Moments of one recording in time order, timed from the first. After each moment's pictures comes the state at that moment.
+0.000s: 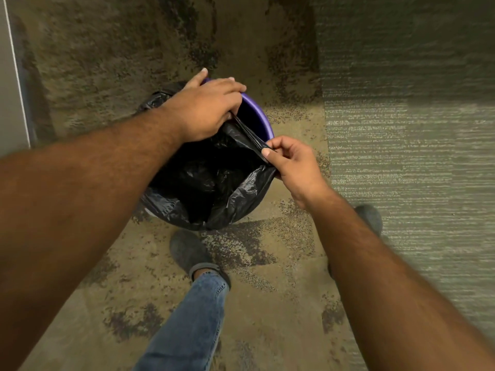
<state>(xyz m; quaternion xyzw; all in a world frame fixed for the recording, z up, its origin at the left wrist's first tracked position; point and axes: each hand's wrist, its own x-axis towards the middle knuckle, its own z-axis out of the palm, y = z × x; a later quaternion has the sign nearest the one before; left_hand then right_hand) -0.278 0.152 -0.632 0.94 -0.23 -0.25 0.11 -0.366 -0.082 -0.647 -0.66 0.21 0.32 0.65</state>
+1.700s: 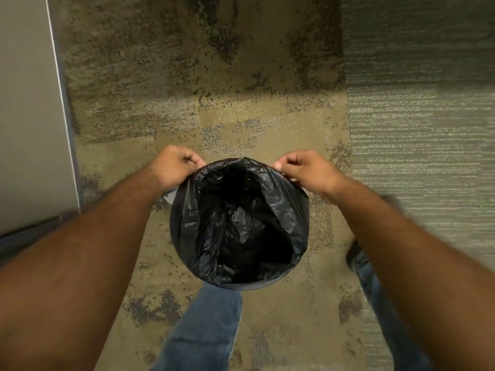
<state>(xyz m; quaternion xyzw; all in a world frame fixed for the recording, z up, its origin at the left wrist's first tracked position) -0.432 0.236 -0.659 0.78 0.29 -0.38 0.40 -0.390 -0.088 -0.669 -0.71 0.12 0.49 0.48</state>
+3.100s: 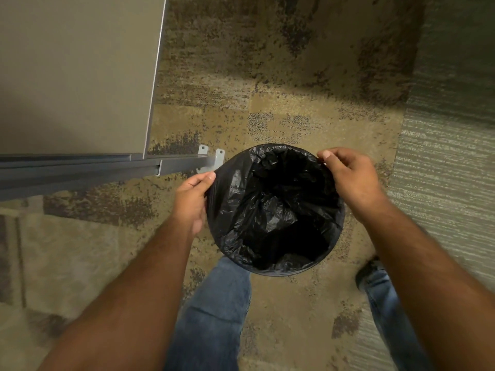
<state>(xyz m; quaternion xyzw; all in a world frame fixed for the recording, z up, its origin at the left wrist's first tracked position) -0.591 0.229 -0.667 0.45 0.59 -0.04 0.67 -0.410 -0.046 -0.636 -0.81 0.12 0.36 0.45</state>
